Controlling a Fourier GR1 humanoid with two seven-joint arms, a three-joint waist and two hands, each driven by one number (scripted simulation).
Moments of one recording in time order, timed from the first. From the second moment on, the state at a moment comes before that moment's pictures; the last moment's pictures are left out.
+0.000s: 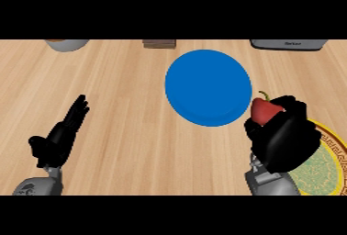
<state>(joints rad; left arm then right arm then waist) -0.08 0.23 0.03 -1.35 0.02 -0.06 -0.11 -0.24 -0.01 0.29 -1.74 1.80 -0.21 1.26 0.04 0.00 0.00</state>
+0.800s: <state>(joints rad) -0.13 0.21 0.01 -1.34 0.01 -0.06 -0.09 -0.62 -0.01 0.00 -1.39 1.70 -0.22 1.23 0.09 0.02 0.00</state>
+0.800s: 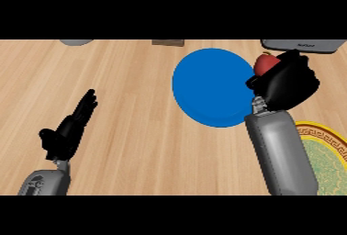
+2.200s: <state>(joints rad) -0.11 0.20 0.02 -1.31 0.01 -0.06 -0.12 -0.48 0.00 -0.13 -1.57 1.74 -0.73 1.20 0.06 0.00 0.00</state>
